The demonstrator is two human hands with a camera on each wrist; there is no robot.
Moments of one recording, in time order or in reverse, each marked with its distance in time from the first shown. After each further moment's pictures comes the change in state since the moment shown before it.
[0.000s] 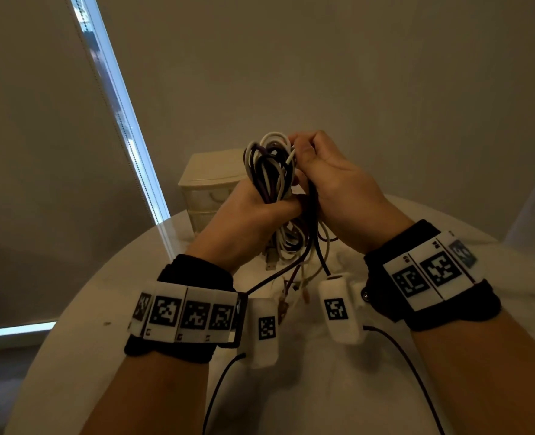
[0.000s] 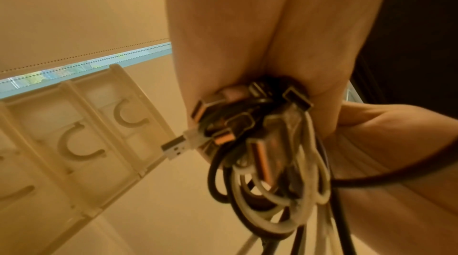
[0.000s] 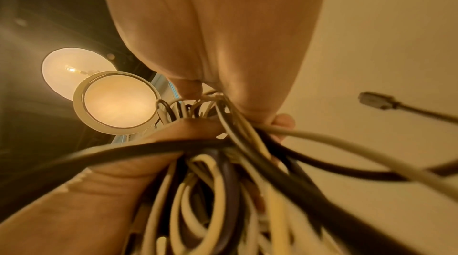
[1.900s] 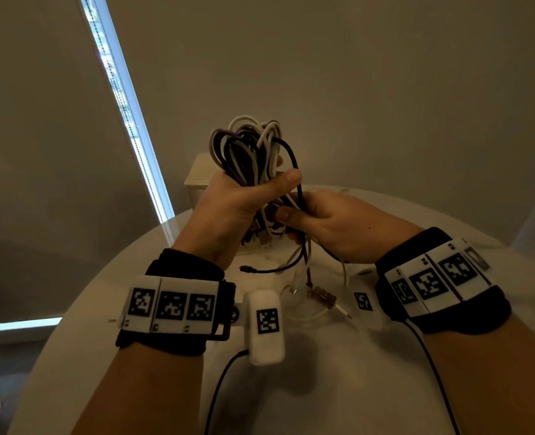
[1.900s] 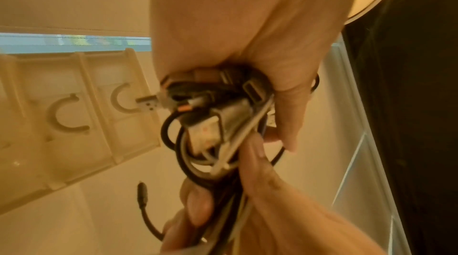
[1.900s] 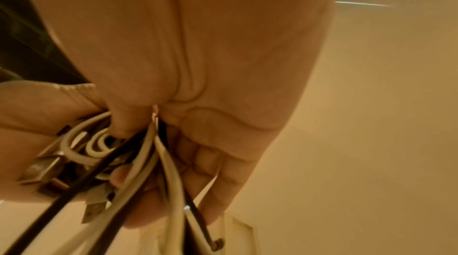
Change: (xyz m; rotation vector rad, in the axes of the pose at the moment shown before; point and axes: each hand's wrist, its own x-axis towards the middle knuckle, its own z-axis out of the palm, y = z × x) left_hand -0.005 0.006 -0.014 -0.241 0.246 -0.088; right_hand -0.005 0.014 -0.008 -0.550 -0.409 -0.007
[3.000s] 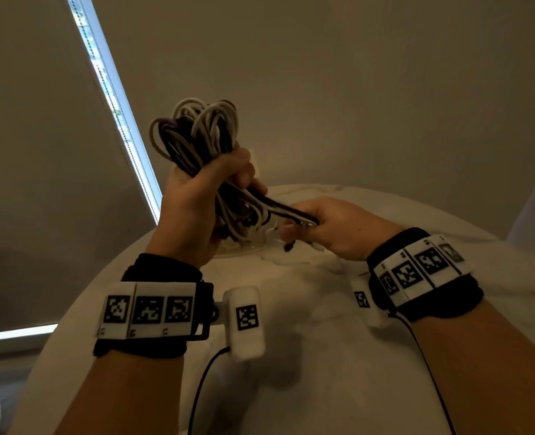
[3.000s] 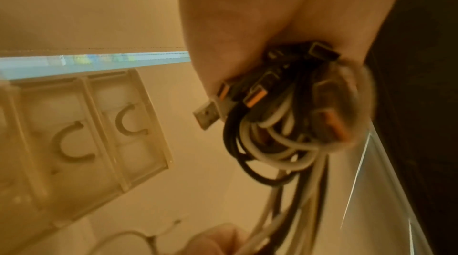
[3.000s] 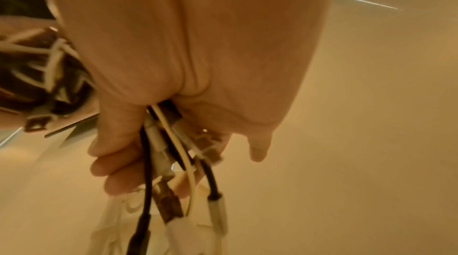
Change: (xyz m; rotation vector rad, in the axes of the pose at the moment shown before) left_hand 0.000 0.004 -0.012 -0.204 0.027 0.195; right_hand 0.007 0.036 0.003 0.018 -0.006 0.064
